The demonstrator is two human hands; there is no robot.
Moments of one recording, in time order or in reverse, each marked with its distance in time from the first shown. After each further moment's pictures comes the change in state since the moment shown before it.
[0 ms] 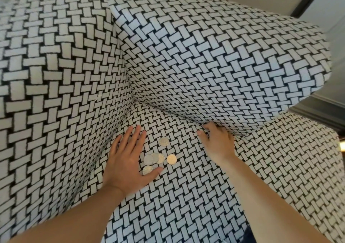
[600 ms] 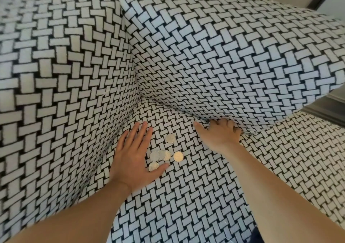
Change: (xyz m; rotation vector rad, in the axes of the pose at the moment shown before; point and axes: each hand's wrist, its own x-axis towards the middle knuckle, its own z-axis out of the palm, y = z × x) left_hand 0.000 0.000 -0.001 -0.025 0.015 0.004; right_hand 0.016 -0.024 -0.006 -0.320 -0.197 0.123
